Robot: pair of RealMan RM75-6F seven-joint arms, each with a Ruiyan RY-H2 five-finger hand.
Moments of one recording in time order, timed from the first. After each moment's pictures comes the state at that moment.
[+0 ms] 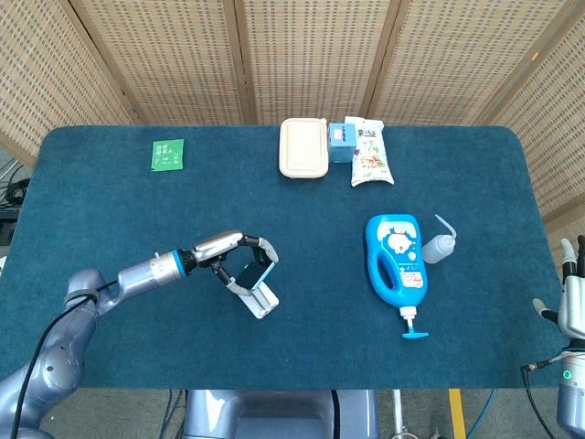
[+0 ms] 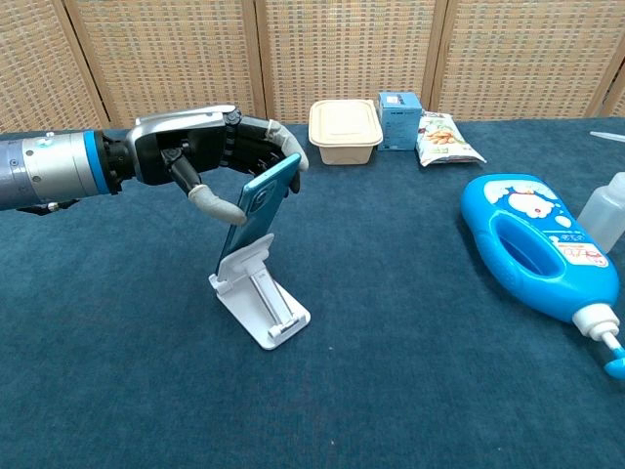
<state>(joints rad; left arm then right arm) -0.98 -1.89 0.22 -0.22 1.88 1.39 -1.80 0.13 -1.26 0.23 -1.43 -1.16 1.44 -0.29</state>
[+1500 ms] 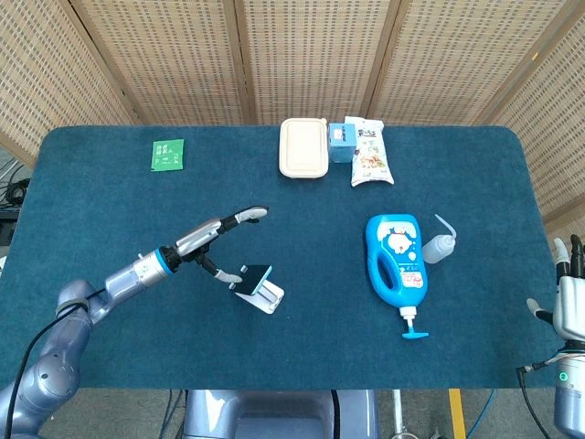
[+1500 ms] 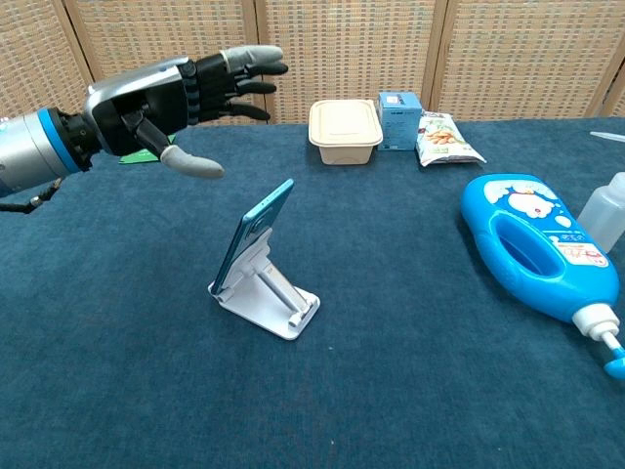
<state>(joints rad) -0.92 -1.89 0.17 -0.20 1.76 1.49 -1.73 0.13 -1.25 0.21 -1.46 -1.20 1.45 -0.28</state>
